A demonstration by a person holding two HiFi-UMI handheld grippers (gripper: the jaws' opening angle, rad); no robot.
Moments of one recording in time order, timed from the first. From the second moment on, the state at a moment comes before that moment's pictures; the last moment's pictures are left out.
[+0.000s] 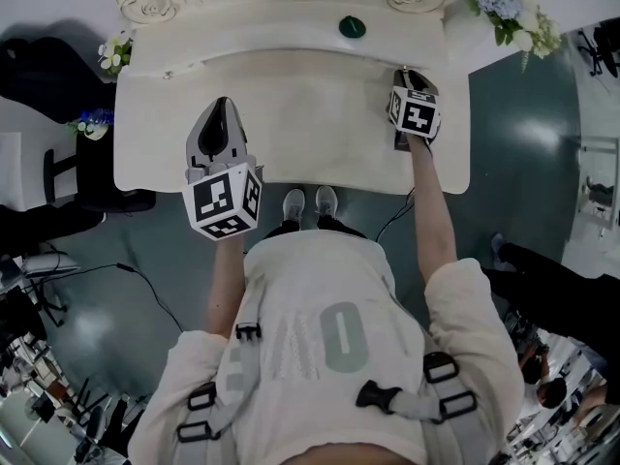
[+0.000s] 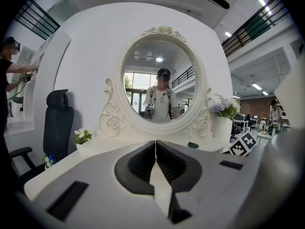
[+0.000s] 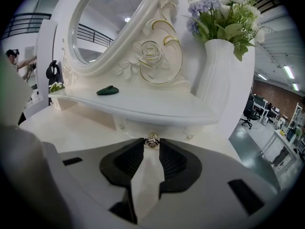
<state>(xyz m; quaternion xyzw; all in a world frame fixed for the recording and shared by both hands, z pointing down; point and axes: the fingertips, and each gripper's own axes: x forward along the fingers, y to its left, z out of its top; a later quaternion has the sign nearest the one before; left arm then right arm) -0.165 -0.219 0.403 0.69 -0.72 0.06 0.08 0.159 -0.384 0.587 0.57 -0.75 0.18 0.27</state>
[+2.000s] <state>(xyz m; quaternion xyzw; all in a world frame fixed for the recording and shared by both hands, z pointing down) -0.151 -0.163 0.339 0.73 -0.68 -0.01 0.00 0.038 -0.191 0.350 0.54 -0.84 -0.01 0.06</state>
